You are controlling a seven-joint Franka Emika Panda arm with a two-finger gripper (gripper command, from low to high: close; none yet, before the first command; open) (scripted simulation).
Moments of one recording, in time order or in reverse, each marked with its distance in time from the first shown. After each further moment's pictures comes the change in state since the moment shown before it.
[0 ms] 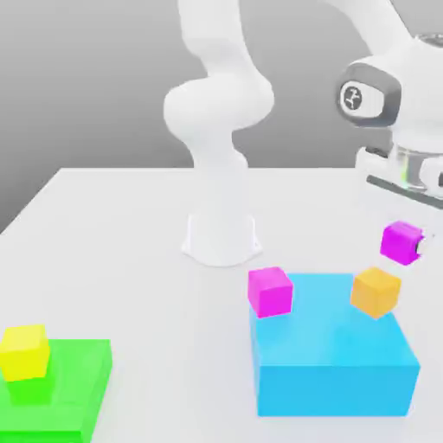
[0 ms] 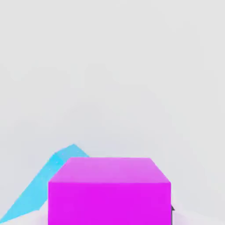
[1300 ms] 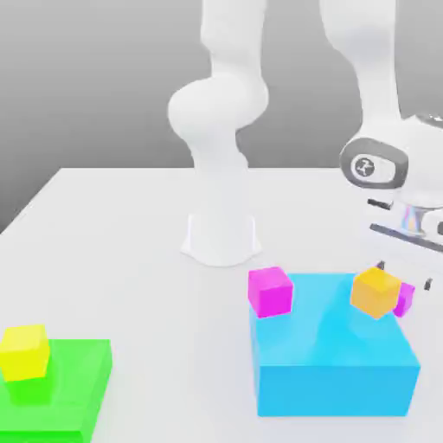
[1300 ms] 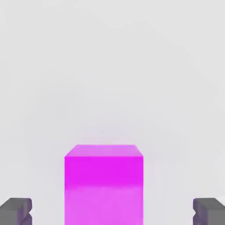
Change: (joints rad) arm 0.231 0.484 0.086 -0.065 -0.081 0.563 0.173
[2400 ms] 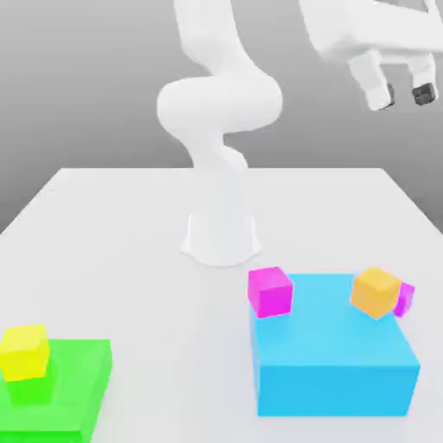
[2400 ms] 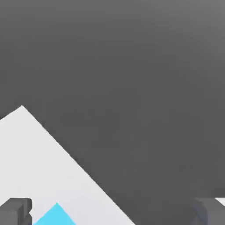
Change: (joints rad) arm -0.487 -0.660 -0.101 0.248 0.244 -0.456 0.679
